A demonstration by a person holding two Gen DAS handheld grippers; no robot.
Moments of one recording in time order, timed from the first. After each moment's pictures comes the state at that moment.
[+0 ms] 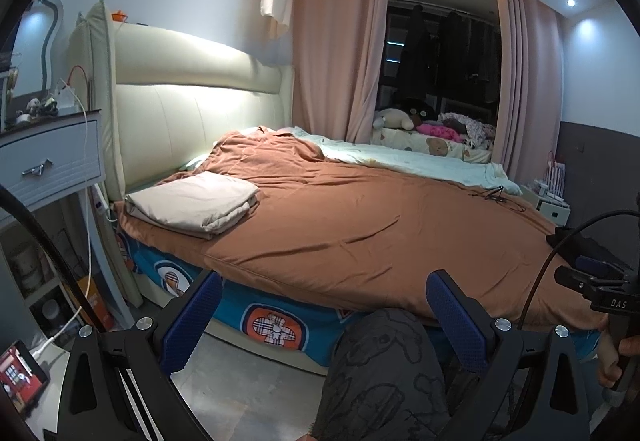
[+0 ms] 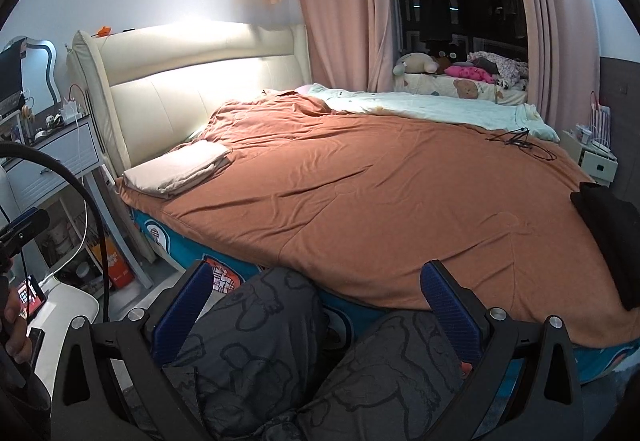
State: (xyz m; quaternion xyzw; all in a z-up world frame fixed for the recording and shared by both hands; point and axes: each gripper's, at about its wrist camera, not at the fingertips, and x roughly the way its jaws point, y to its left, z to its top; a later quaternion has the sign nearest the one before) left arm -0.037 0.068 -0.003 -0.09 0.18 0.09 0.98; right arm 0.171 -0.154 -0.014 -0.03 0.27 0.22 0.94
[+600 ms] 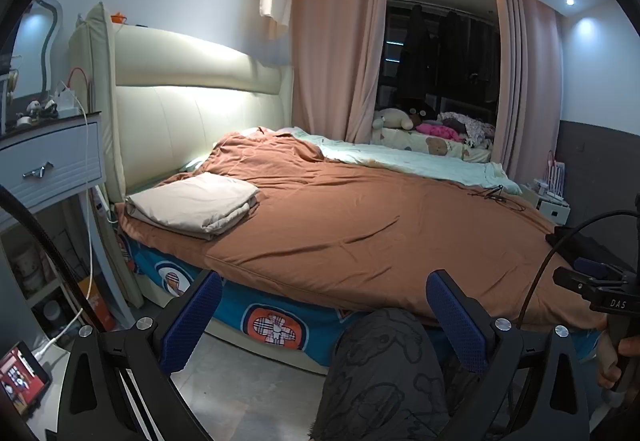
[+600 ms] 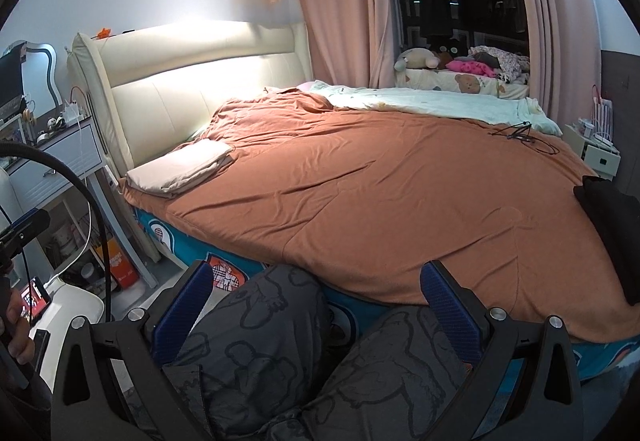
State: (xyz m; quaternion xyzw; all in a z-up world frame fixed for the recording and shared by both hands) left arm -0.040 0.067 -0.002 -0.09 0.18 0.09 0.98; right arm 0.168 -0.156 -0.016 -0.02 0.27 0.22 0.94
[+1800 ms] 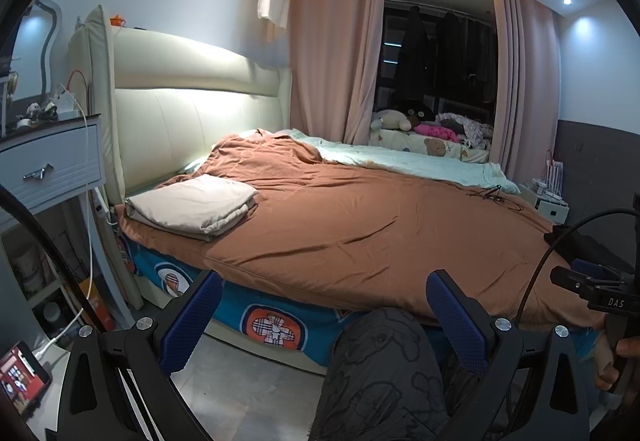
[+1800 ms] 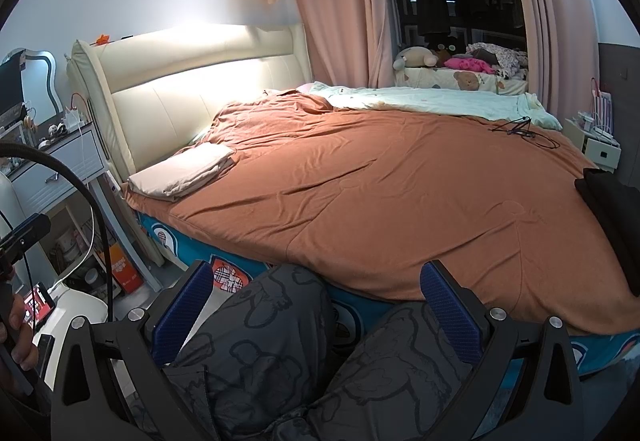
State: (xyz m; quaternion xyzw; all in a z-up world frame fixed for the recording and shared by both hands) left arm -0.039 0.071 -0.001 -0.08 0.18 0.08 0.98; right arm 0.167 -0.156 -0.016 -0.01 0.27 0.22 0.94
